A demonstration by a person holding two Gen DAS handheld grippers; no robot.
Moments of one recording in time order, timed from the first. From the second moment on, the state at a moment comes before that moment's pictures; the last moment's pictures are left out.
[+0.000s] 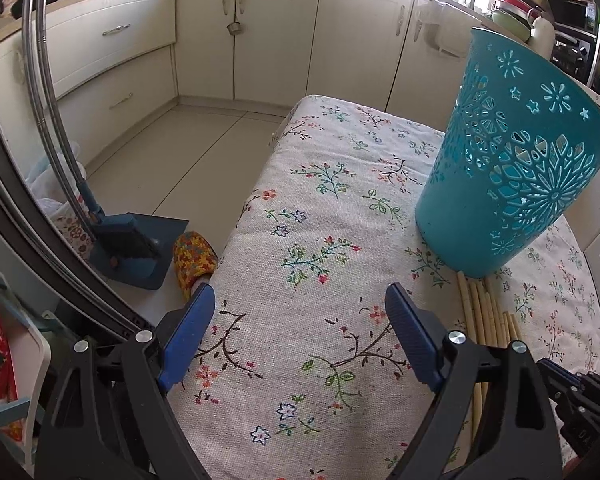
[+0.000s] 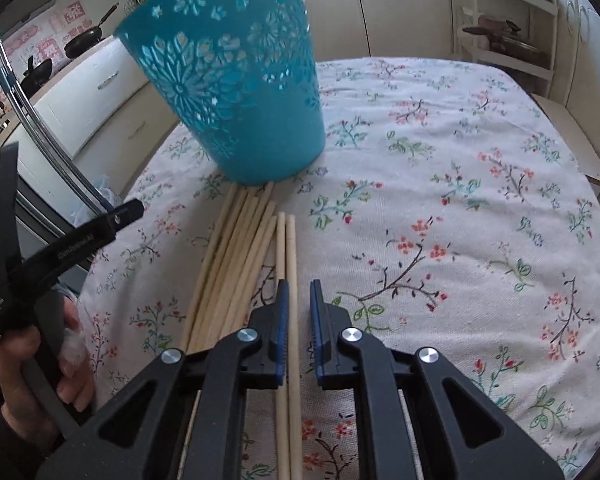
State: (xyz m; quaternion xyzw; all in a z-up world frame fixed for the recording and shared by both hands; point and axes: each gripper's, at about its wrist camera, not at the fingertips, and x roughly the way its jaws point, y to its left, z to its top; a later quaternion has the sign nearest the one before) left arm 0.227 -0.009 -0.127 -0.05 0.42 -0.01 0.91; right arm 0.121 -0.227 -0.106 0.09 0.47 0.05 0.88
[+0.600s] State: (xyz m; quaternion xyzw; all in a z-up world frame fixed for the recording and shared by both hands) left arm 0.228 -0.011 -0.128 -0.04 0.42 -0.01 0.91; right arm 0.130 -0.268 0.012 0.23 0.31 0.10 0.92
